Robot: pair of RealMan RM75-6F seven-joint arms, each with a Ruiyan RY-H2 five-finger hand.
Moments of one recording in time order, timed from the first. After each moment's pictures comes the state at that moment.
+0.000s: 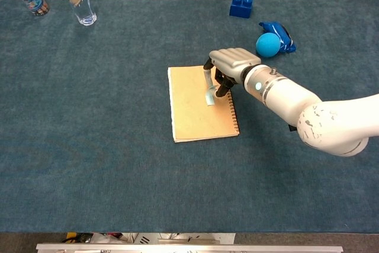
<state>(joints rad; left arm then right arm) 0.04 -1.12 -0.02 -1.50 1.46 1.52 -0.15 0.96 -1.73 0.12 -1.45 -0.64 0.92 -0.57</state>
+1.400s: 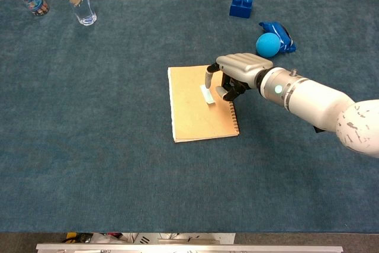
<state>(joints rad) 0.04 -1.12 -0.02 -1.50 1.47 1.52 -0.15 0.90 -1.58 0.09 -1.62 -0.72 0.84 -0.51</state>
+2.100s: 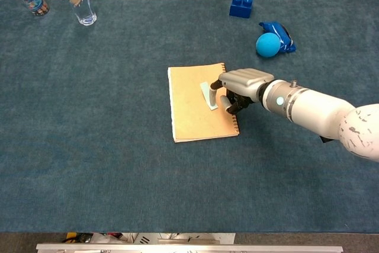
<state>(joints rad) 0.05 -1.12 -0.01 -1.49 1.47 1.53 -0.16 0.93 -1.57 0.03 -1.64 -0.65 0.83 -0.54</state>
